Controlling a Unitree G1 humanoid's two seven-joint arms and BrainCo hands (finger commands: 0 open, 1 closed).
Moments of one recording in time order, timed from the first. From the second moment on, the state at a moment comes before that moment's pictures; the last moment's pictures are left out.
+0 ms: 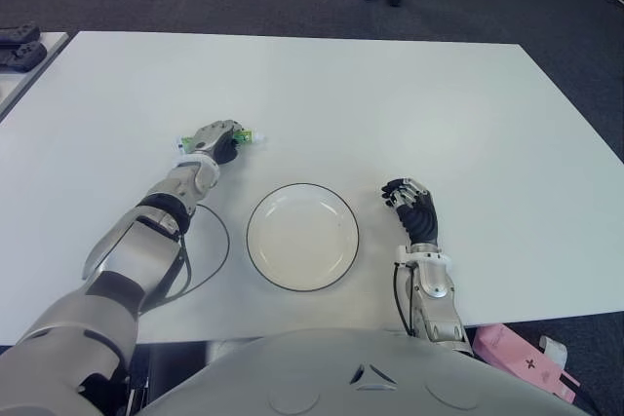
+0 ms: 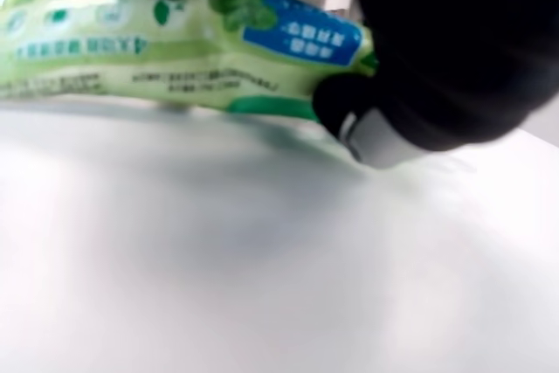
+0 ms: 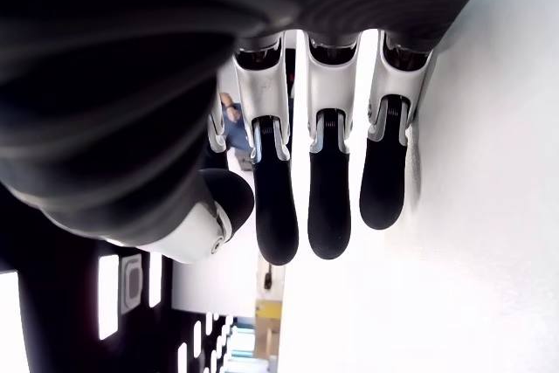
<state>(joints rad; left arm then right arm) -0.64 0.38 -0.47 1.29 0.65 -0.27 0.36 0.26 0.01 0.02 0.10 -0.10 -0.24 -0.12</state>
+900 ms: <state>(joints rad) -0.61 0.49 -0.40 1.08 0.63 -0.34 0.52 0.25 0.01 0.02 0.12 -0.10 -0.24 -0.13</state>
